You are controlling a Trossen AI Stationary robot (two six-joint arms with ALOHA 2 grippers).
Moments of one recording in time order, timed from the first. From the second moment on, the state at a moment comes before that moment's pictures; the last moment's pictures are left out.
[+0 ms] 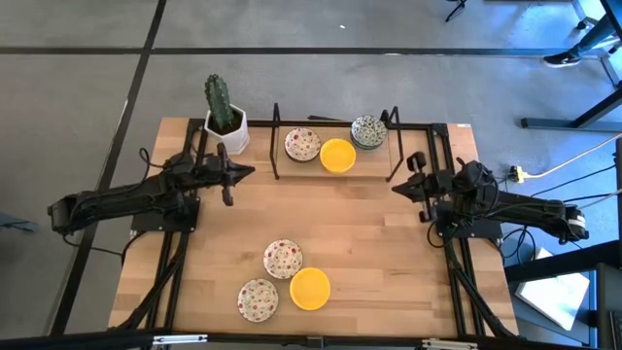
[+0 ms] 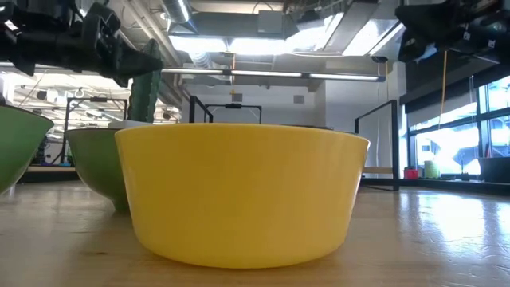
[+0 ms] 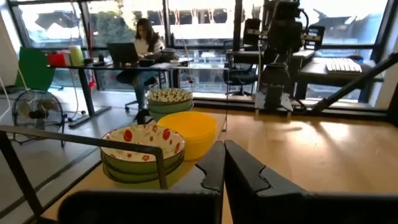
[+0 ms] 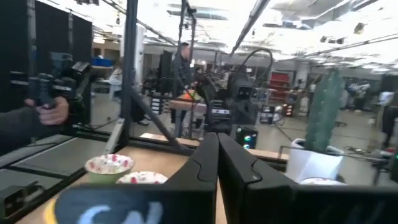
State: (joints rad) left arm 0.41 0.44 0.15 0.29 0.14 0.00; right arm -0.30 0.36 0.15 0.44 -0.43 -0.02
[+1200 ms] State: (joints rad) left arm -0.22 1.44 1.08 -0.65 -0.18 0.09; right arm -0.30 0.36 0.18 0.38 -0.36 0.04
